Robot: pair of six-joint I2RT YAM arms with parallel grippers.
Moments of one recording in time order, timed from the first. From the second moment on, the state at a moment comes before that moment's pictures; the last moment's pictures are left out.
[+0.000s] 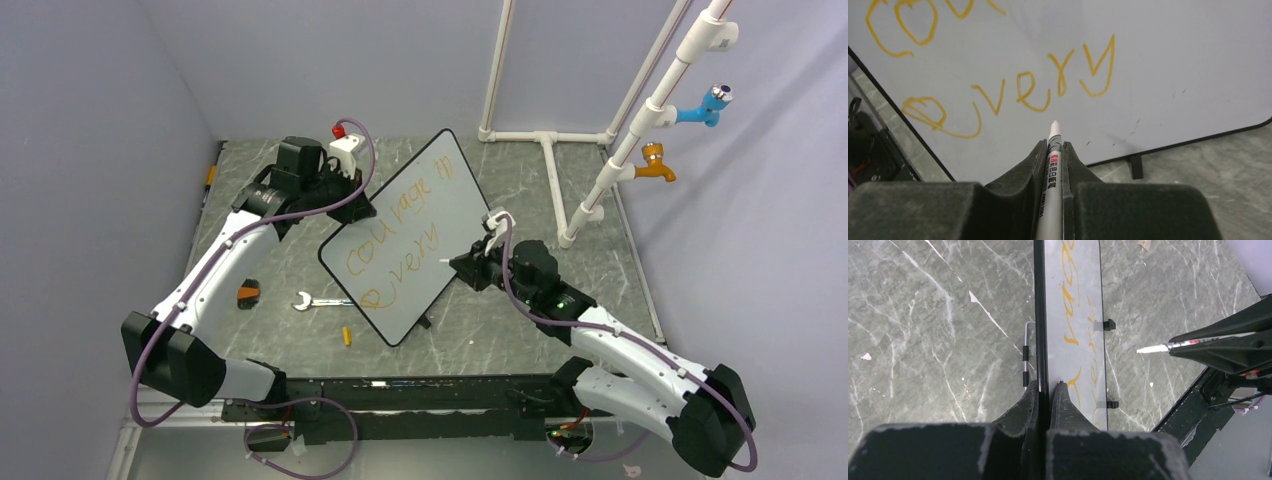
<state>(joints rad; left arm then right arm) -0.37 1.36 1.34 -0.61 0.43 -0.04 0.69 0.91 0.55 0.10 -0.09 0.24</state>
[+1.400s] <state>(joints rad) -0.36 1.40 1.36 -0.60 0.39 -0.07 0.81 1.23 0.49 0.37 -0.27 0.22</state>
